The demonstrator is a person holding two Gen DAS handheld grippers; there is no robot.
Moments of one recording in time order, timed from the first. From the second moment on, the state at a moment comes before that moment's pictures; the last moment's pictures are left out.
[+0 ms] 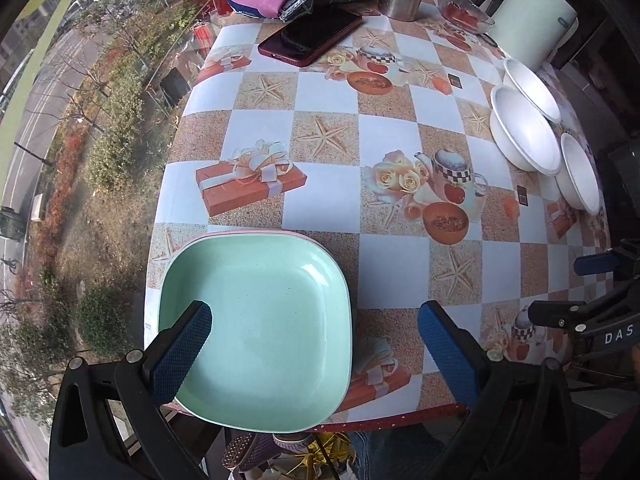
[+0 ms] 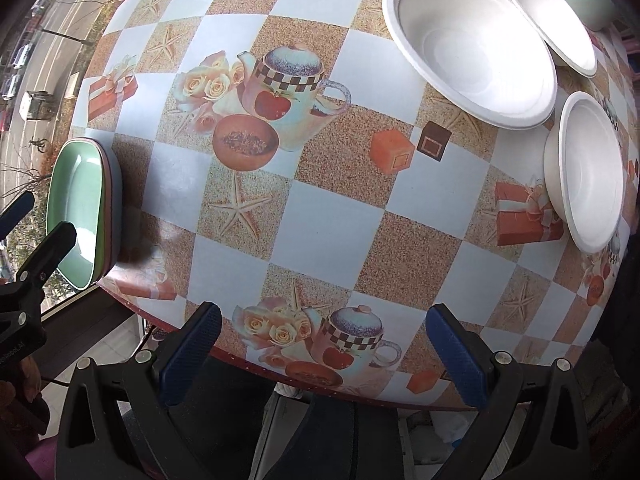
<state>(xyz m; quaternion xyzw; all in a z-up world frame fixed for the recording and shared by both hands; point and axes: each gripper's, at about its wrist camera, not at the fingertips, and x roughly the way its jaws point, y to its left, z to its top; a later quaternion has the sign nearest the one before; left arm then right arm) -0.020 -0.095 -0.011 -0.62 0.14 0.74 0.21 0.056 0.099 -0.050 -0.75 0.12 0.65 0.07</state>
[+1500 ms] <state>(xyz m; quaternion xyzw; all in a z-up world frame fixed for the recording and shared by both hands) -0.111 0.214 -0.049 -0.56 0.37 0.65 0.36 0.081 0.285 -0.094 -0.50 0.59 0.57 0.28</state>
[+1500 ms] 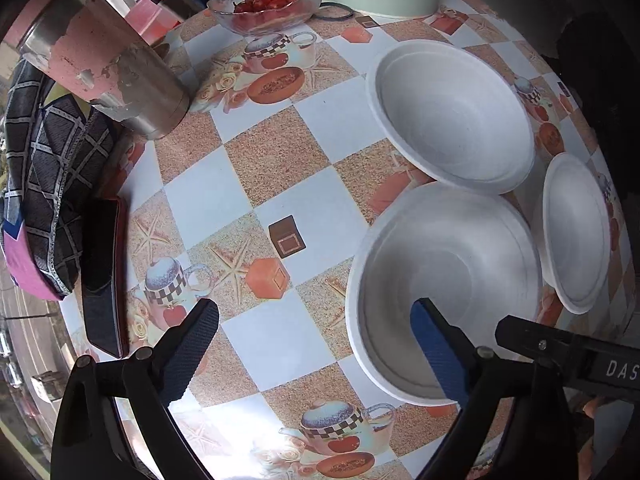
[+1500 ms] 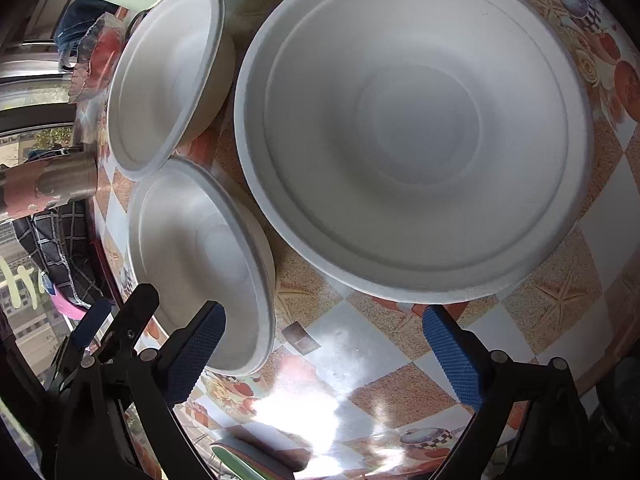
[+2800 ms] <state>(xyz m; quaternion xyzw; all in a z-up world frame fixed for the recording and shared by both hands) 0.081 0.089 -0.093 -0.66 0.33 0.58 0.34 0.117 0.142 -0.105 -0.72 0.25 0.64 0.07</state>
